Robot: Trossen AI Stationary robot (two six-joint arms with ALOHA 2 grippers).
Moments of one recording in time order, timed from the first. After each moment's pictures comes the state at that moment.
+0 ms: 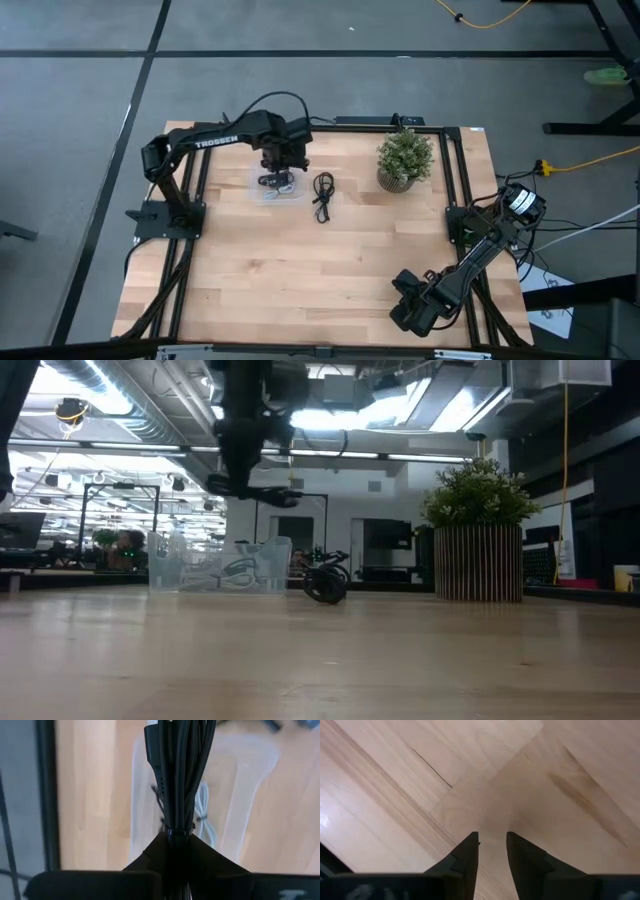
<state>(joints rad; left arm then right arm) 0.38 1.73 1.58 -1.24 -0.14 0.21 0.90 1.75 0.98 -0.64 0.11 1.70</state>
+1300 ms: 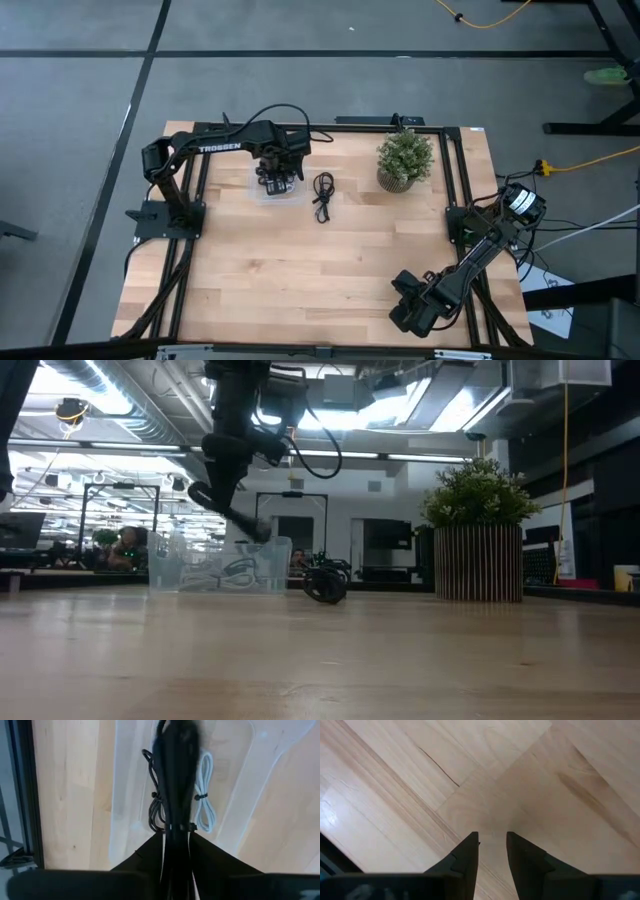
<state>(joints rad) 0.34 1.73 1.47 -1.24 -0.18 0.08 0.90 1.75 0.98 -0.62 0.11 1.70</state>
